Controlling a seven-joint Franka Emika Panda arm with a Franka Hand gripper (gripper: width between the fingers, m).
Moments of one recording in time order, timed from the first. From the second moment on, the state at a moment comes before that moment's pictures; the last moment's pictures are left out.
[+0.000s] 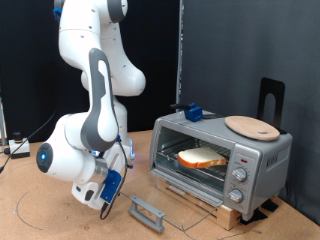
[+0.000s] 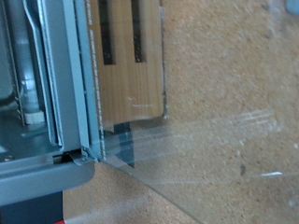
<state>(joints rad) -0.70 0.37 0.21 -2.38 0.54 1.83 -0.41</state>
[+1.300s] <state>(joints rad) -0.72 0.09 0.31 -2.42 0.63 1.42 -0.49</state>
